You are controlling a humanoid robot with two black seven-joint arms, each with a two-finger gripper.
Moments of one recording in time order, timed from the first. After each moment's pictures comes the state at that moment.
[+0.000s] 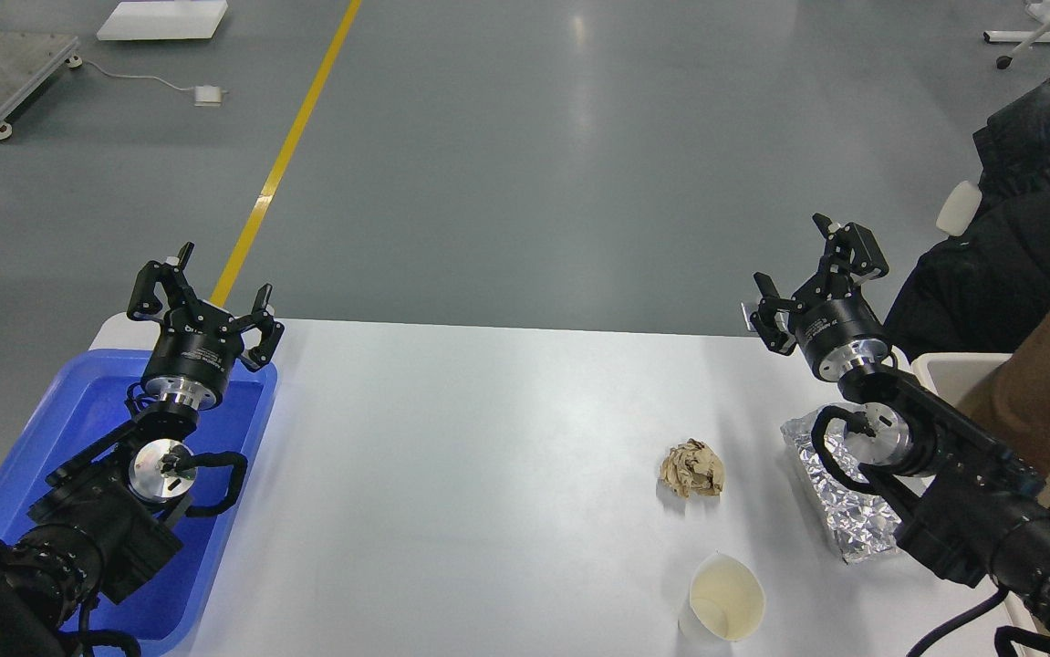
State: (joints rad) left arm -0.71 0.21 -0.76 -0.22 -0.11 -0.63 -0.56; right arm 0.72 -0.22 0.75 0.62 -0.14 0.07 0.45
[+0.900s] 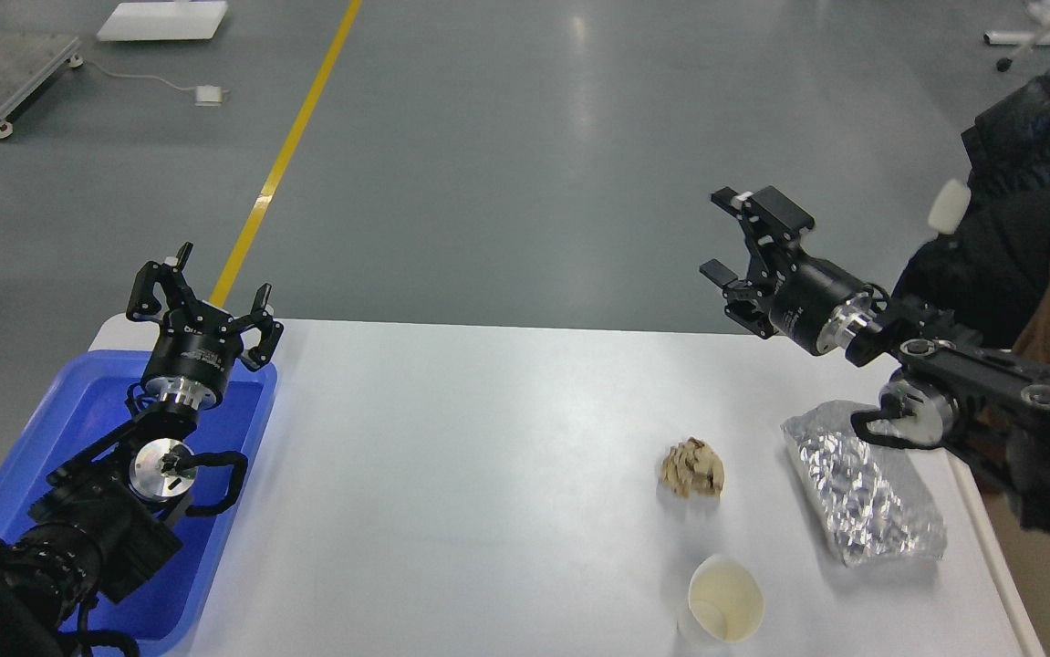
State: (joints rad) left arm -0.71 0.21 -0.76 -0.22 -0.11 -0.63 -0.56; right arm 1.01 -0.56 0.08 1.08 -0.32 -0.02 0.44
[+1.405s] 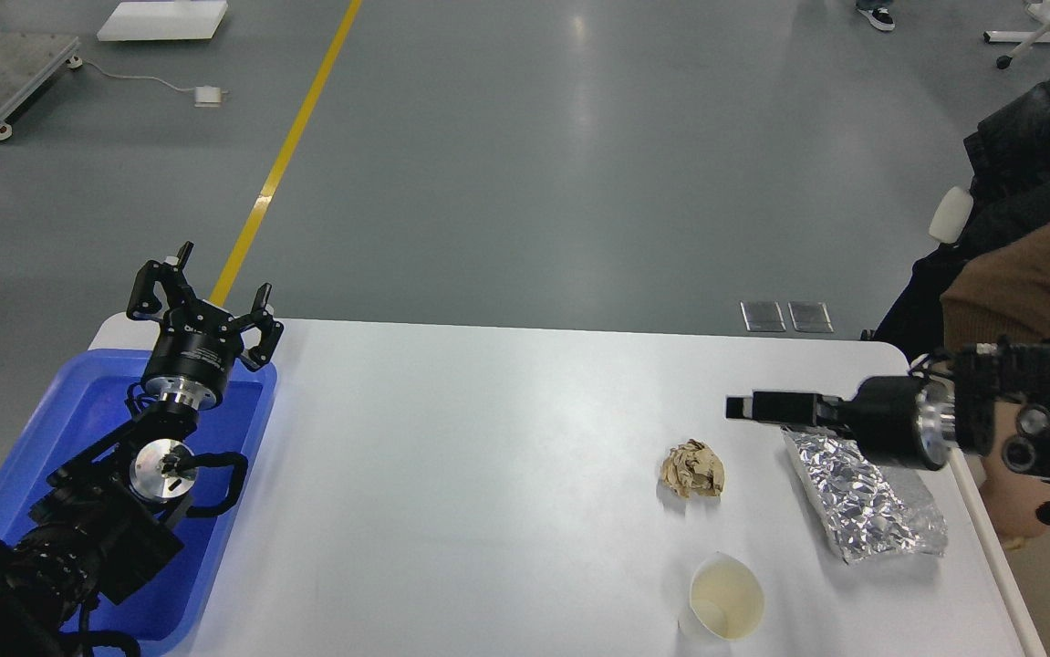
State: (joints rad) left arm -0.71 0.21 -0.76 -0.22 -0.11 -0.63 -0.56; right arm 1.47 -0.77 -0.77 1.40 -0.75 -0.05 0.43
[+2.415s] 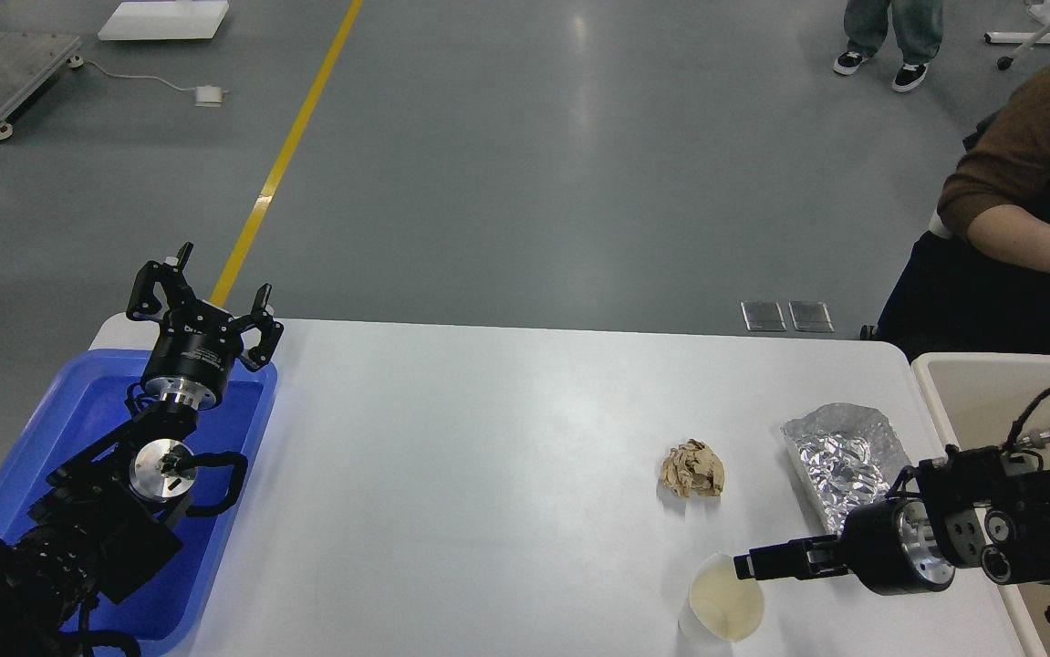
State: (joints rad) left arm -0.71 0.21 -0.76 -0.22 -0.11 -0.63 -0.56; right arm 1.49 -0.54 -1.12 1.50 -0.66 -0.16 0.39
